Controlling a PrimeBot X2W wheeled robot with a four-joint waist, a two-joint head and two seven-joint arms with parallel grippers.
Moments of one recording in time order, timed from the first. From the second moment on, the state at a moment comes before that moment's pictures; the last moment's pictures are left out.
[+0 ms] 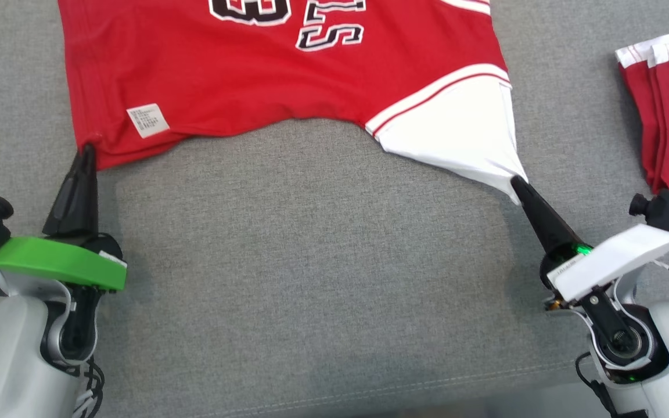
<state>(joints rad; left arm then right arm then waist) -0.37 0.32 -0.29 0.26 -0.85 -0.06 -0.26 -0.10 -0.17 0.19 -0.09 1.04 -0.01 0.18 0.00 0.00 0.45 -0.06</state>
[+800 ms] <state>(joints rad) 0.03 0.33 -0.38 0.14 -0.86 -0.11 -0.25 0.43 -0.33 0.10 -0.13 1.21 0.03 0.29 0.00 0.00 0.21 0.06</state>
